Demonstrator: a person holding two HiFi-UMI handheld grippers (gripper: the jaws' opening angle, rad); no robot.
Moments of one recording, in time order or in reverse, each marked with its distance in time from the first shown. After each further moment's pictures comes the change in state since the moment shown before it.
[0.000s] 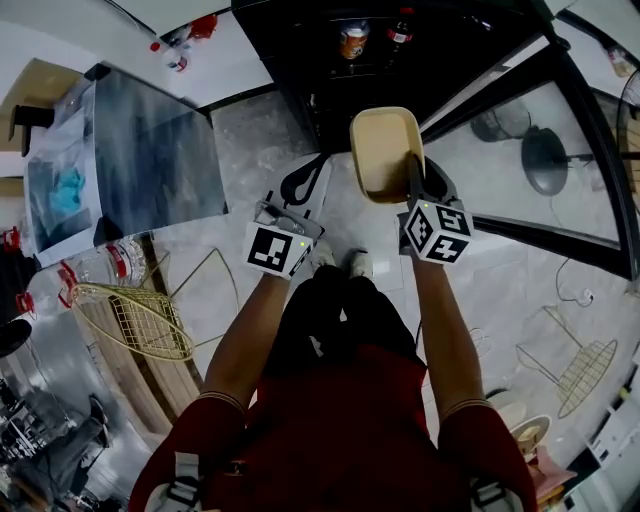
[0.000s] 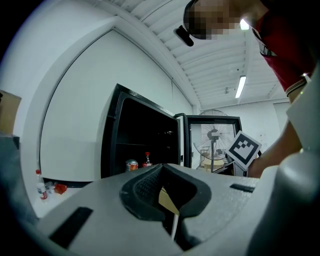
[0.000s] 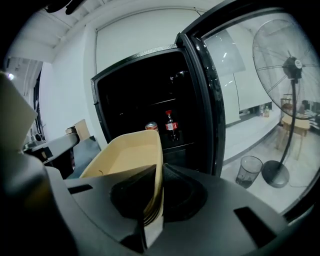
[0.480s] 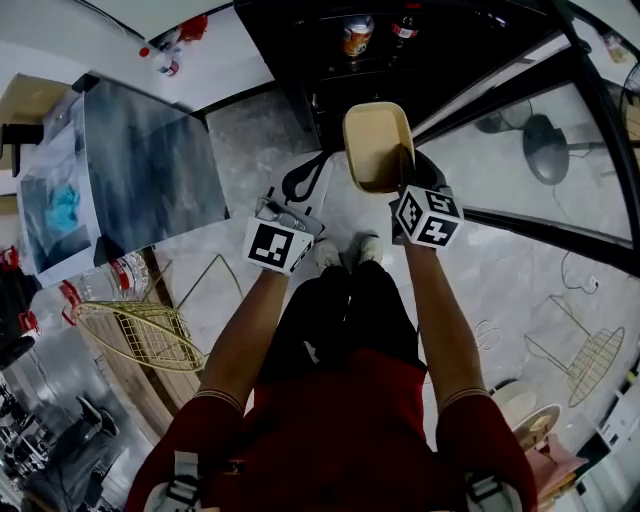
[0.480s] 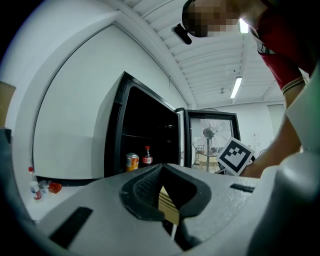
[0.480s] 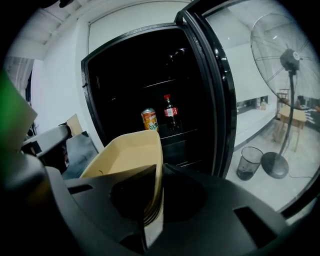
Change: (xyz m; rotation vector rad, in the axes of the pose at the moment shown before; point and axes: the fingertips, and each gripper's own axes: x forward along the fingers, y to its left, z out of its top) left arm 0.006 0.027 -0.032 0.012 0.019 -0.070; right arm 0.054 0.011 -0.038 0.044 0.051 -0.043
